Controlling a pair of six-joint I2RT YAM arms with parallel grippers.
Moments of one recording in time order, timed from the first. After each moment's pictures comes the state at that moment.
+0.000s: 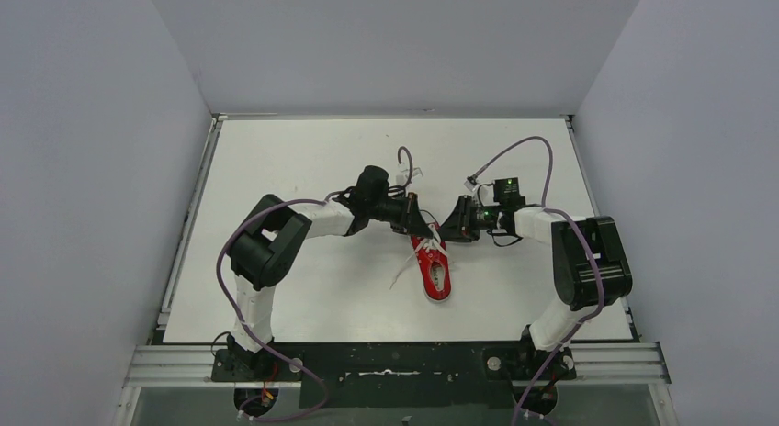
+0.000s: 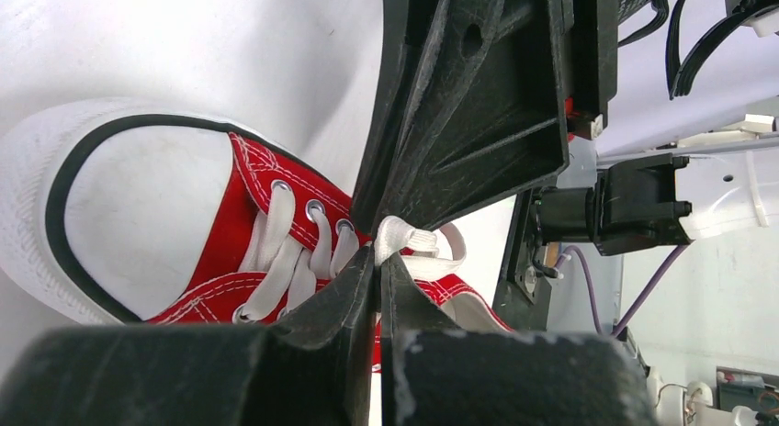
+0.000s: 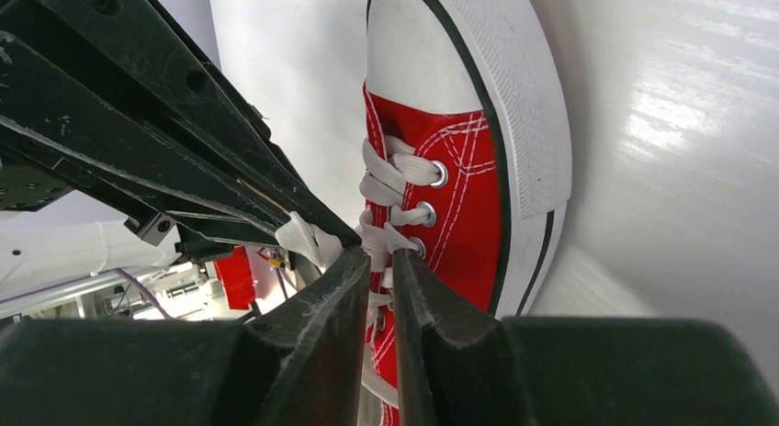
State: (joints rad) left arm -0.66 2.02 1.15 0.33 0.80 -0.60; right arm 0.14 1.69 0.80 -0.08 -0.94 0.50
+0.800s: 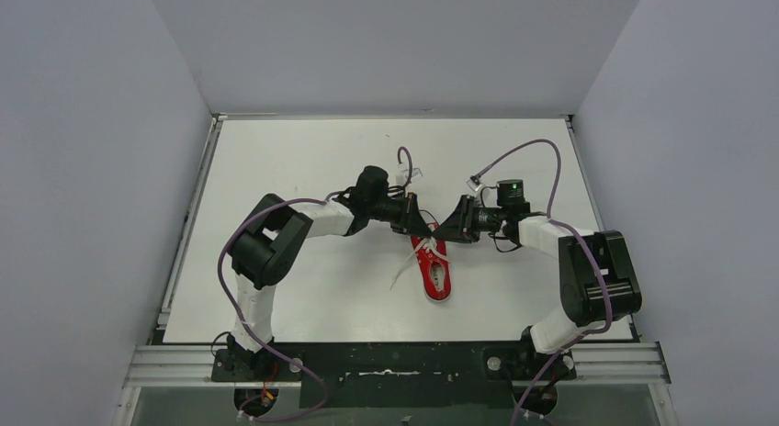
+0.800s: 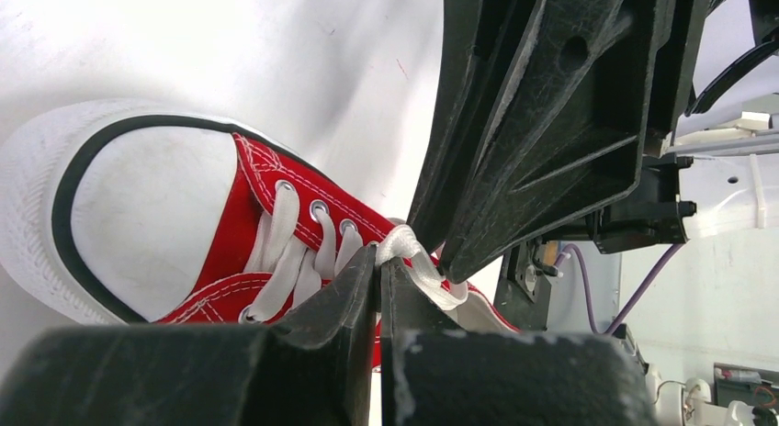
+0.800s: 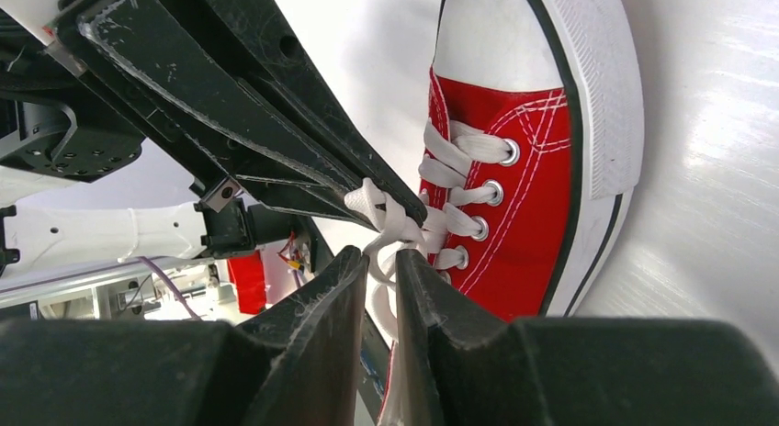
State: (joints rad) left arm -0.66 2.03 1.15 0.34 0.82 -0.60; right arm 0.15 1.58 0.72 0.03 -0.97 0.60
